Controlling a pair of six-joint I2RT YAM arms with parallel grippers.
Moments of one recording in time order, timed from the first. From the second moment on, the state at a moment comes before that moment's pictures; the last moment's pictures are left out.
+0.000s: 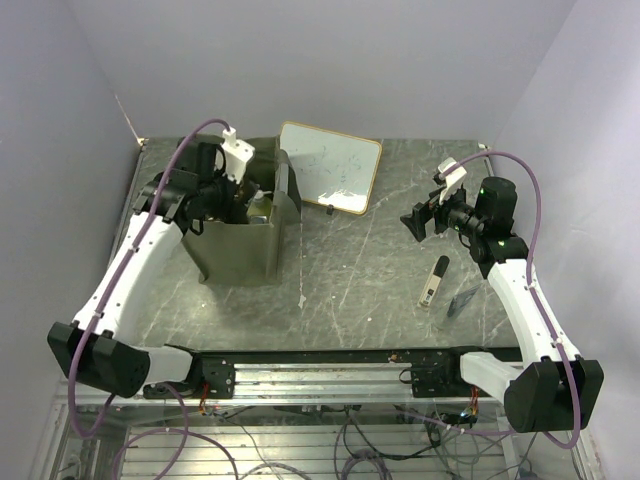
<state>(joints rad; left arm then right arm) -0.30 1.31 1.38 -0.83 0.00 0.29 0.03 1.08 0.90 -0.21 -0.59 -0.36</state>
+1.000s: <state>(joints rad) -0.30 1.12 1.47 -0.72 0.17 0.29 0.04 1.08 1.33 -1.28 -0.42 -0.99</state>
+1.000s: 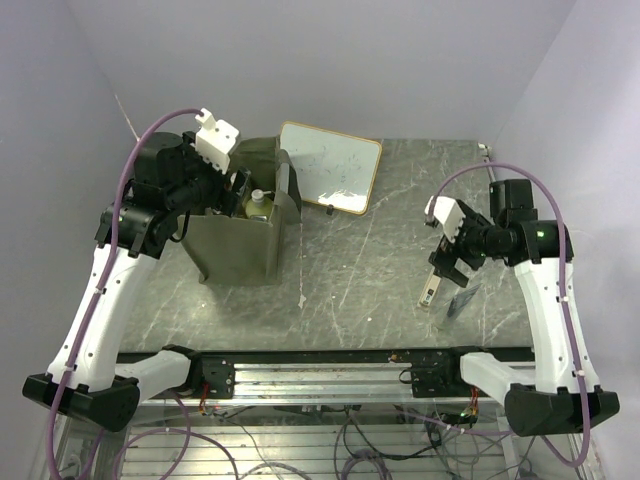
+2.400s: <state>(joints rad) -0.30 1.11 1.46 -0.72 0.18 0.31 0.07 0.94 1.06 -1.37 -0.17 -0.93</state>
